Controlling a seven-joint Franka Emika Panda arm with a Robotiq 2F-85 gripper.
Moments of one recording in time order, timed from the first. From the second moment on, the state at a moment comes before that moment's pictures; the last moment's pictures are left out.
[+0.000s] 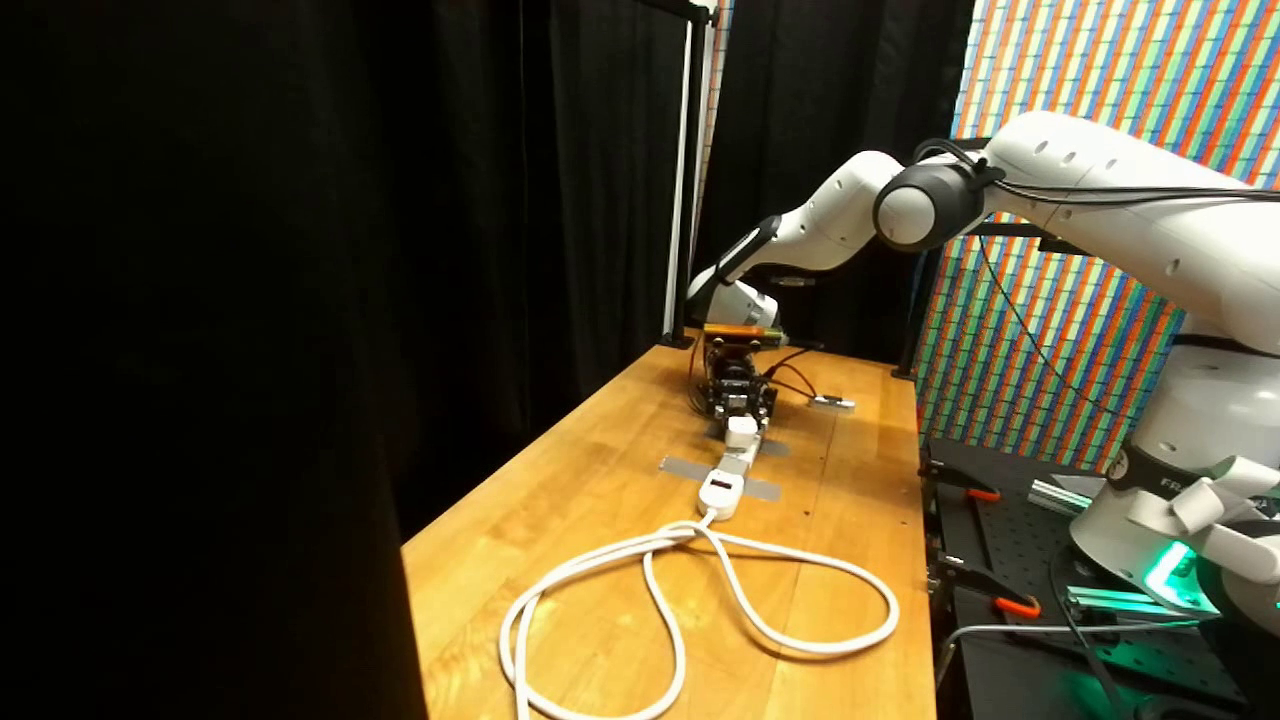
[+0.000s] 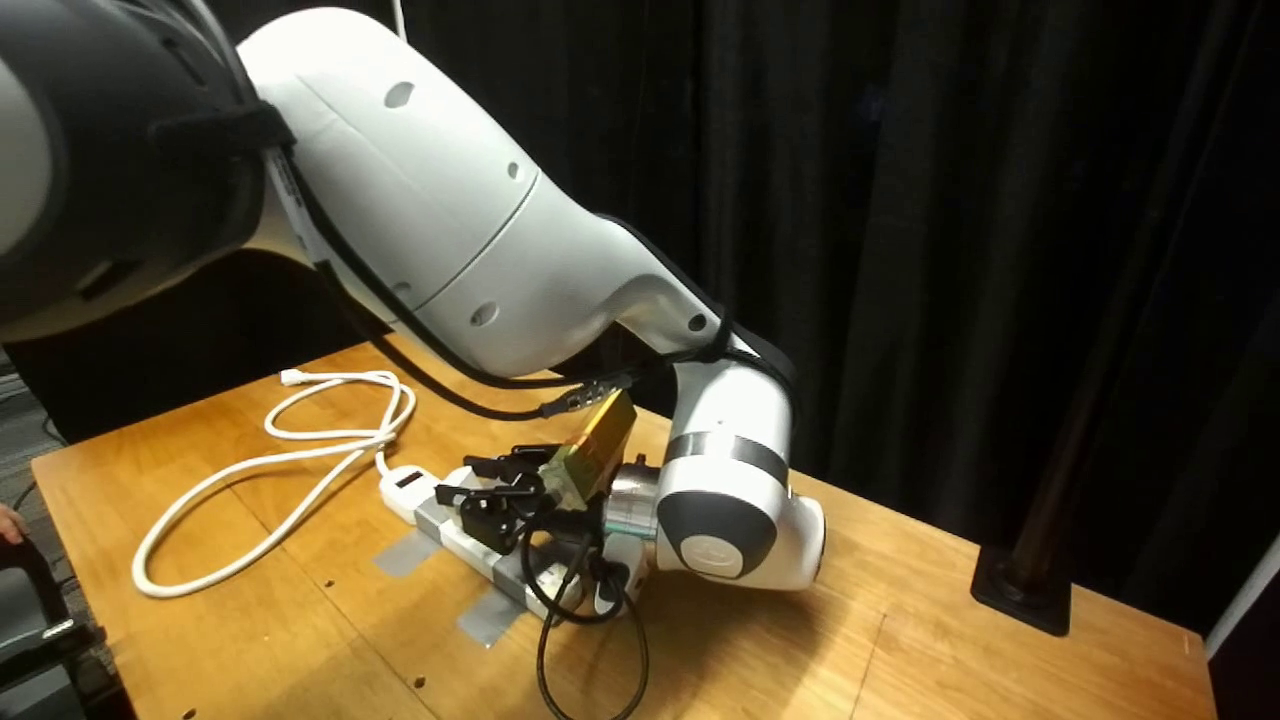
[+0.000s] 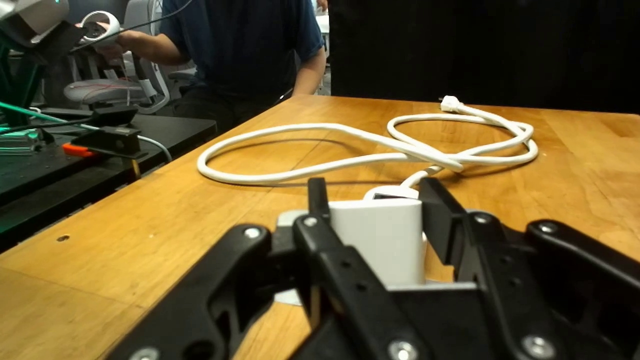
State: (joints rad) arm -0.34 1.18 -0.16 -1.29 0.93 1.05 0.44
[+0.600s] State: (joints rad) arm -0.33 1.19 -0.16 -1.29 0.93 1.04 0.44
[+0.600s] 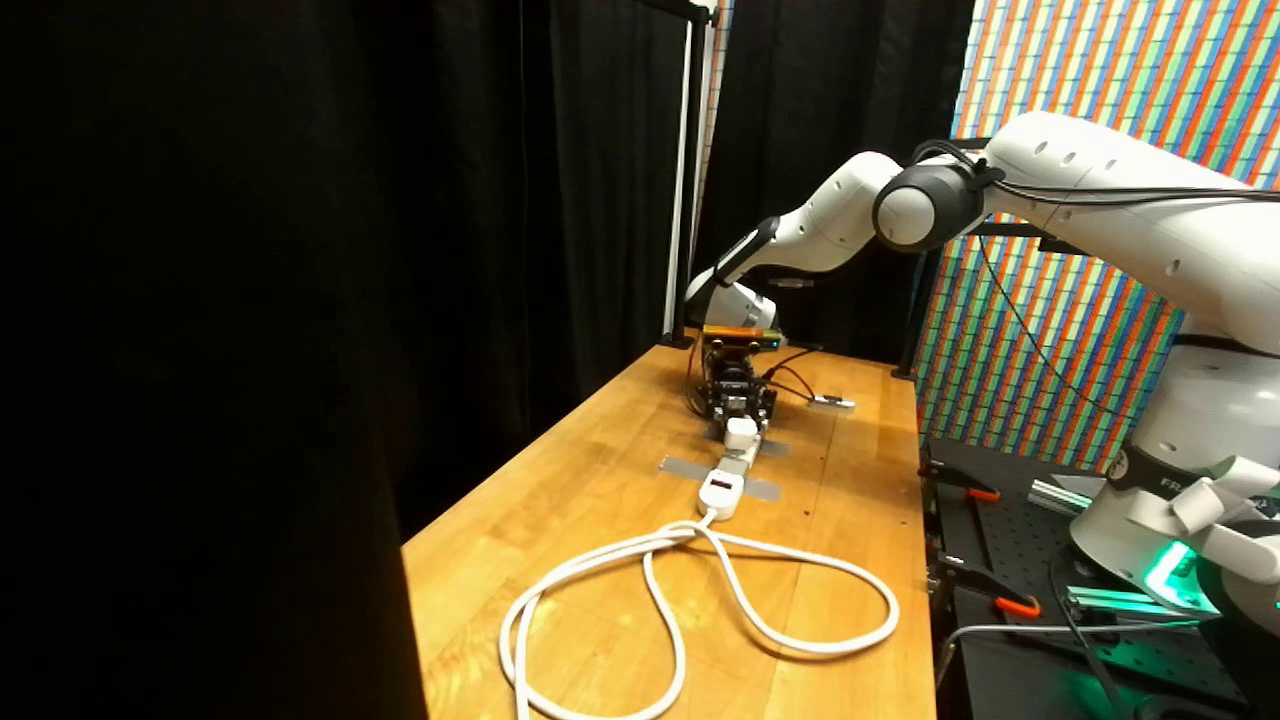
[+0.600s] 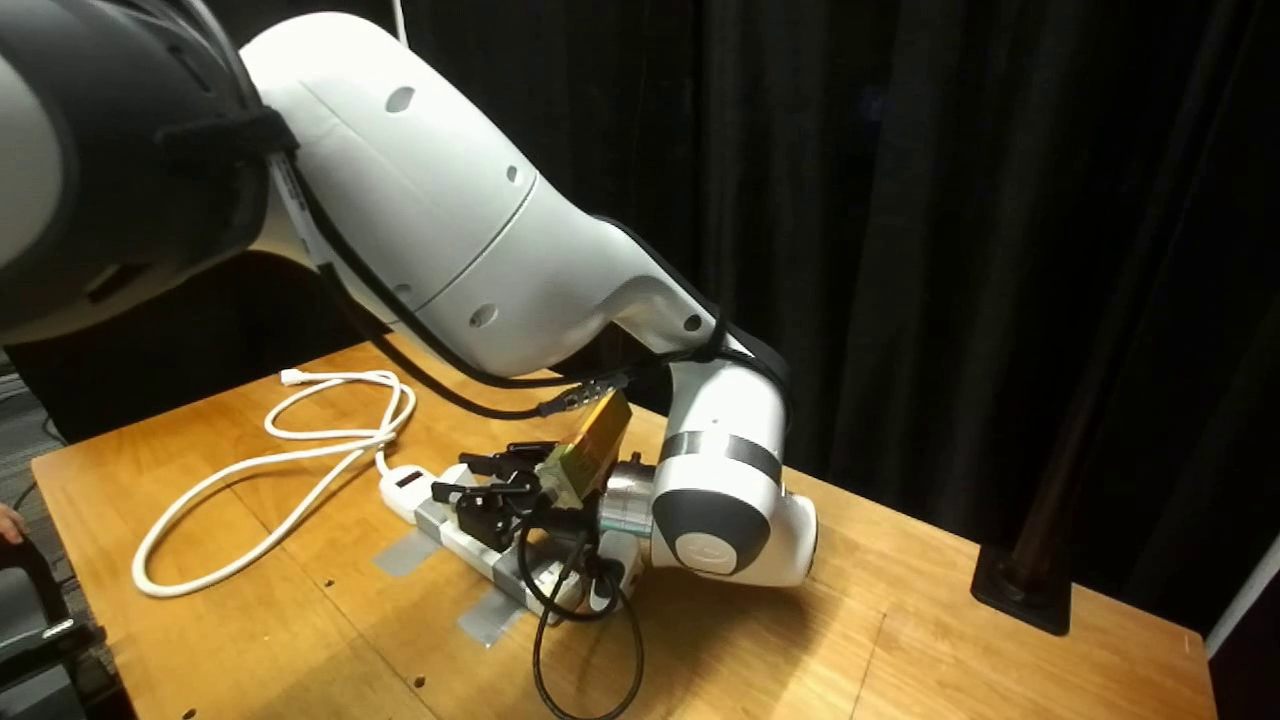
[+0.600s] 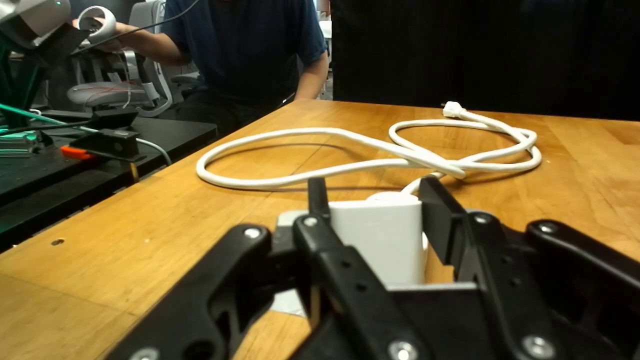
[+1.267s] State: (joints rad) arm -0.33 1.19 -0.16 -1.31 0.97 1.03 0.44
